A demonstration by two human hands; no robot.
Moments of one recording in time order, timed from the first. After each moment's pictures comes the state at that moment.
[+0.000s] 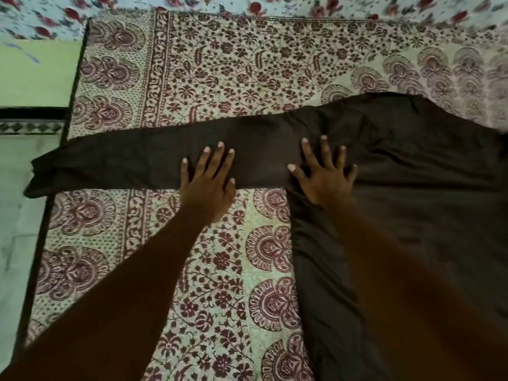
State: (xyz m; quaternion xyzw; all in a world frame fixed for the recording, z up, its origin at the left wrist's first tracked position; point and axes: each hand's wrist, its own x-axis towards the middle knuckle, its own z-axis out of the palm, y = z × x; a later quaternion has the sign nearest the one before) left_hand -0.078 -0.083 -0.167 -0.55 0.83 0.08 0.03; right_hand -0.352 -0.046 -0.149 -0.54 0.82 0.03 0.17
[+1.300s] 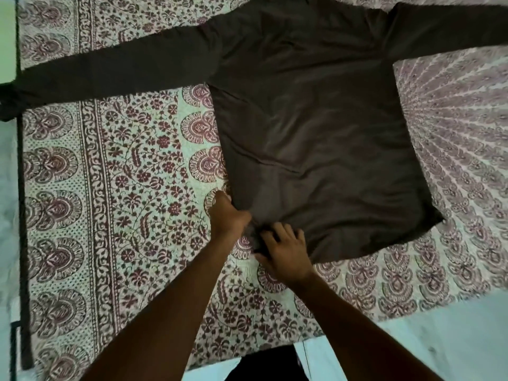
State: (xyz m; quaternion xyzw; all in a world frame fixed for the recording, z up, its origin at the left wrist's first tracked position) left_hand -0.177 0.302 -0.075 -0.70 0.54 0.47 -0.08; right_hand -0.285 0.441 -0.124 -0.67 0.72 0.00 0.18
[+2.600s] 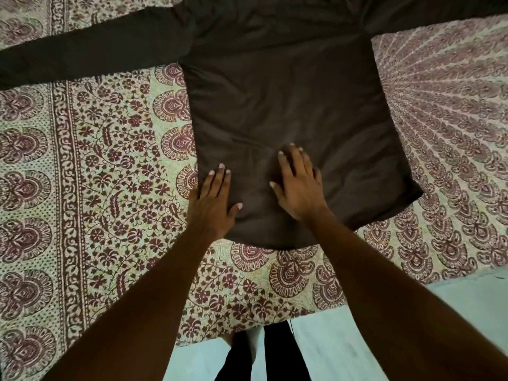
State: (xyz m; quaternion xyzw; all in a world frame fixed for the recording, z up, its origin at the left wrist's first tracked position) left_hand -0.168 0.354 -0.124 -0.47 0.86 0.18 0.08; right_hand -0.389 0.419 -0.118 -0.60 0.79 -0.02 0.14
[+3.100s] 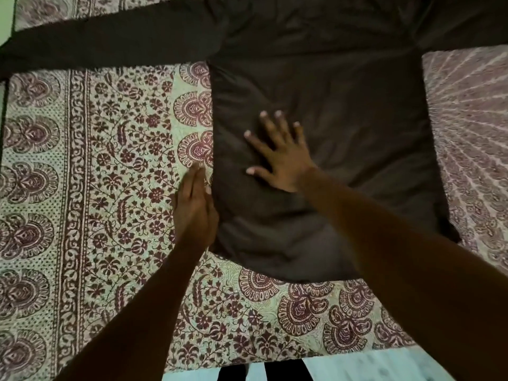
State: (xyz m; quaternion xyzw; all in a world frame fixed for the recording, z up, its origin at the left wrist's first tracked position) left_hand -0.139 0.316 -0.136 -0.61 0.75 0.20 -0.18; right_hand -0.392 0.278 -0.135 -0.78 0.62 0.02 0.07
